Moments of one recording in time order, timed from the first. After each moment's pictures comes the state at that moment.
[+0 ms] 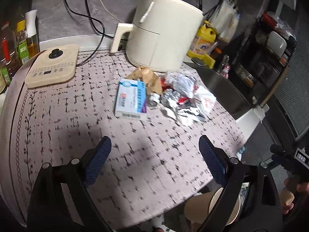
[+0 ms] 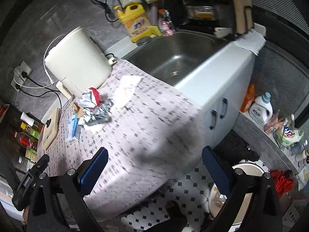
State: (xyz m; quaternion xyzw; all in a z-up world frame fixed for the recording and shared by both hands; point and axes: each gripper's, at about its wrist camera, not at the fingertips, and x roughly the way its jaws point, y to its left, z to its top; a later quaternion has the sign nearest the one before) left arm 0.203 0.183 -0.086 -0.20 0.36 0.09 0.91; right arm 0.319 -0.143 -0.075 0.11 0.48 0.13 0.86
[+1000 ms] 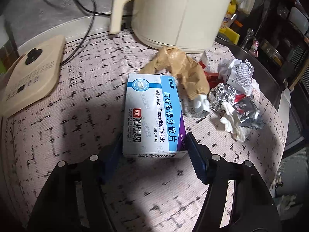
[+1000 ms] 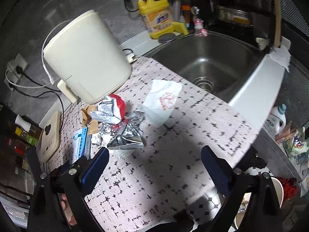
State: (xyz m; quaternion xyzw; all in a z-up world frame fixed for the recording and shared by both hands) left arm 0.300 0.247 -0.151 -0.14 0.45 0.10 0.88; right arm 0.380 -0.025 -0.089 0.09 0.48 0.14 0.86
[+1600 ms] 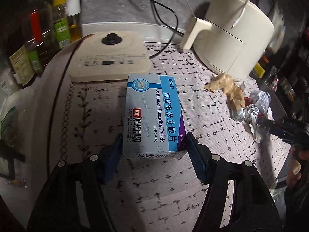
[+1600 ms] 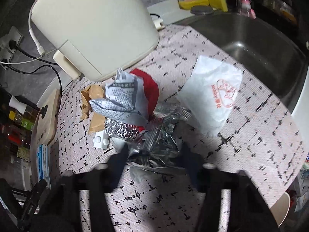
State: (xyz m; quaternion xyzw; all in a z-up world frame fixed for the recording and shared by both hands) left arm 0.187 0.323 -0.124 -0.21 0.40 0.21 0.87; right arm 0.437 0.059 -0.150 0.06 0.55 0.20 0.81
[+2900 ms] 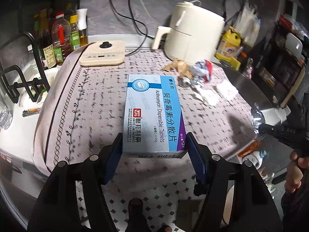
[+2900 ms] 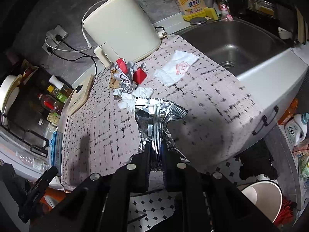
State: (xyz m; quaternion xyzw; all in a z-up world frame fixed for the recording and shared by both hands) left arm 0.091 0.125 -0.078 -0.18 0.35 0.23 0.89; right arm 0.321 -0.106 -0.101 0.07 0.50 0.31 0.80
